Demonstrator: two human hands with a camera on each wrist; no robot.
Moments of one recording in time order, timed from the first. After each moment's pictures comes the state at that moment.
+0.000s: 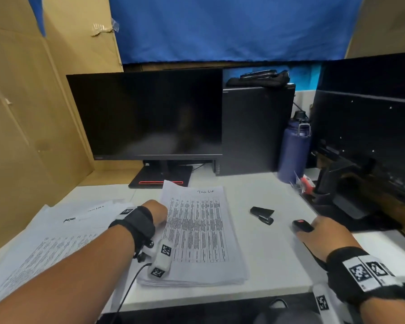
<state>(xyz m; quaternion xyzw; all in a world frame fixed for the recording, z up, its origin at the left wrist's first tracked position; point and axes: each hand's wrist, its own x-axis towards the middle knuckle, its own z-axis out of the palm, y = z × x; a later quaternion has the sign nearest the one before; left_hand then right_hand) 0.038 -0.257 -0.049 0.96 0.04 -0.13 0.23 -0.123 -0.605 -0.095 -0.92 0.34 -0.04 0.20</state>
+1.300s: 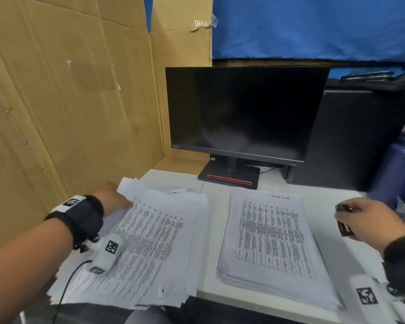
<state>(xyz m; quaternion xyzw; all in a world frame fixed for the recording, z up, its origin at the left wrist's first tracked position) 0.032 0.041 -0.034 0.94 0.20 0.01 0.28 -0.036 -0.512 -0.048 -0.90 0.18 -0.14 0.38</state>
